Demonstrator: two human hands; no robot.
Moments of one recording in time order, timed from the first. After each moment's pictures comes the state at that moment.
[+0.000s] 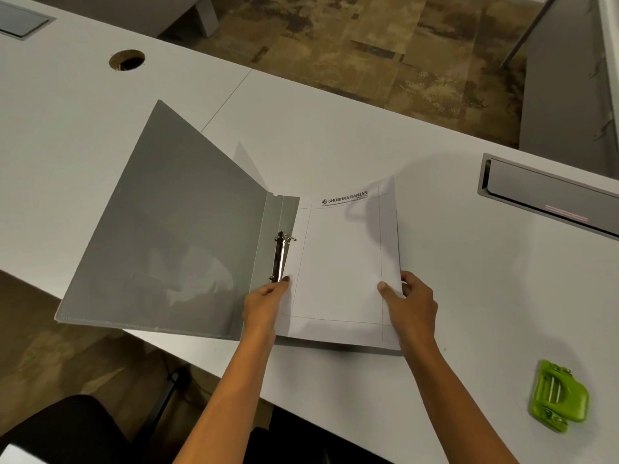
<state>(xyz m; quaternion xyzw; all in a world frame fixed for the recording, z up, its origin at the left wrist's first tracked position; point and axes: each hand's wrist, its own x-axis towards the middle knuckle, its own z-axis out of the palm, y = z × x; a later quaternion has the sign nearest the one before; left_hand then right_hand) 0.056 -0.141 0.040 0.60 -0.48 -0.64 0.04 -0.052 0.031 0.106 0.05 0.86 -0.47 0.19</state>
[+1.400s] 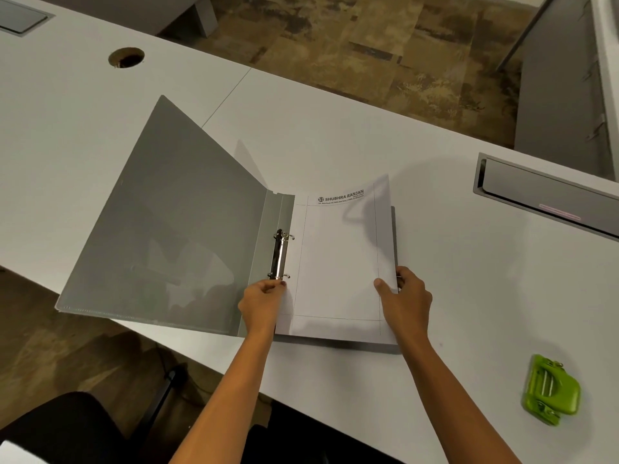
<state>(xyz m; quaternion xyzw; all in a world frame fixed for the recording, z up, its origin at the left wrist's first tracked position) 0.057 -0.134 0.032 0.59 -0.61 -0.52 0.09 -0.051 0.030 0.097 0.02 0.90 -0.41 0.16</state>
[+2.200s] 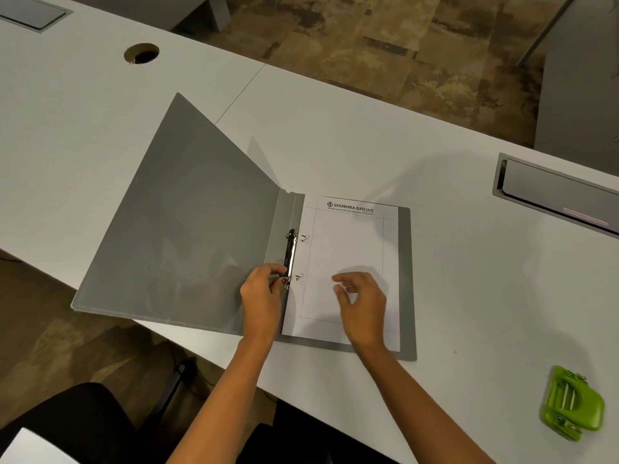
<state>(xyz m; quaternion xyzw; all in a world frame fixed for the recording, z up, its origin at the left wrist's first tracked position) 0.071 -0.153 0.027 0.42 -0.78 -0.41 0.19 -0.013 -0.024 0.045 -0.13 0.86 -0.47 0.15</state>
